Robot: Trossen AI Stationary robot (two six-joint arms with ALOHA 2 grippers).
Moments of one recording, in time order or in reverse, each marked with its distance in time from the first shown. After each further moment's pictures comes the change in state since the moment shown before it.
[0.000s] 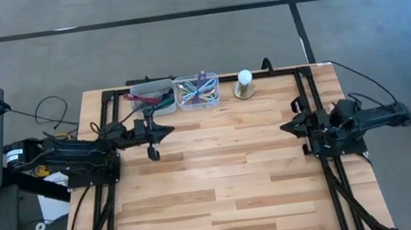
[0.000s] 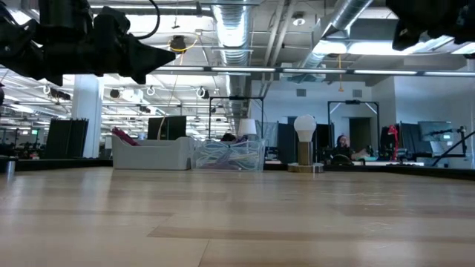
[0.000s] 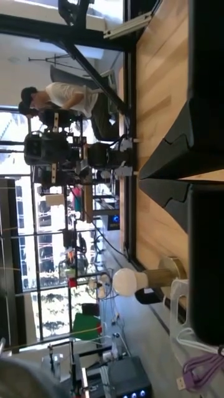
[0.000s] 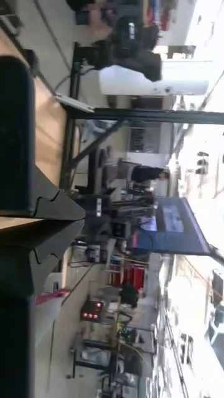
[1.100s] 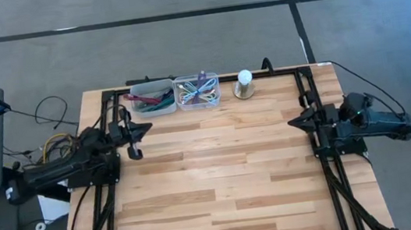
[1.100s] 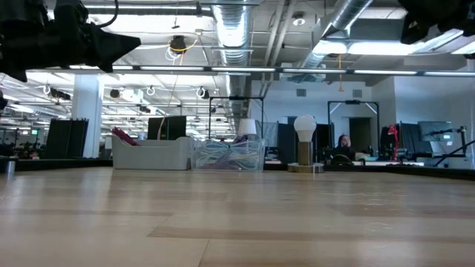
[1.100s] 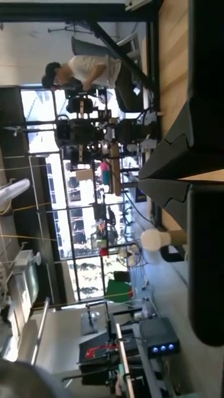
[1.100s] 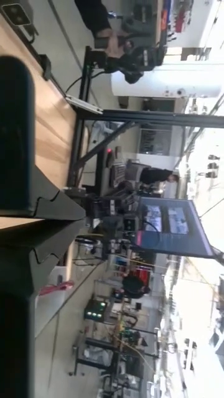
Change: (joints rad) left arm 0.135 -0.706 -0.111 -0.456 0.028 0.026; right arm -0.206 -0.086 0.113 -0.264 -0.211 -0.001
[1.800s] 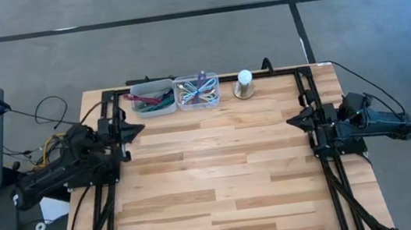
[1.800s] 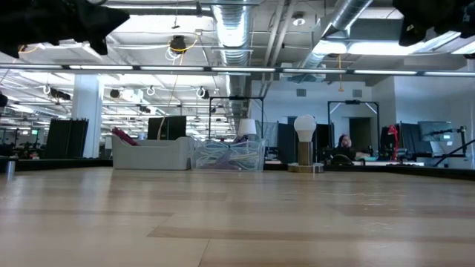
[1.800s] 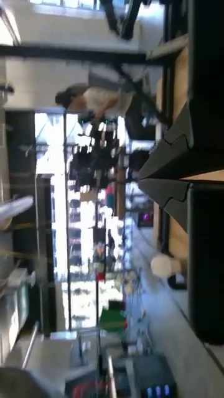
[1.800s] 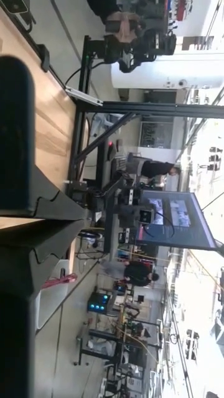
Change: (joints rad) left arm 0.059 -0.165 0.173 -0.346 0.139 -0.123; right arm 0.000 0.000 -0.001 -0.001 0.030 0.000
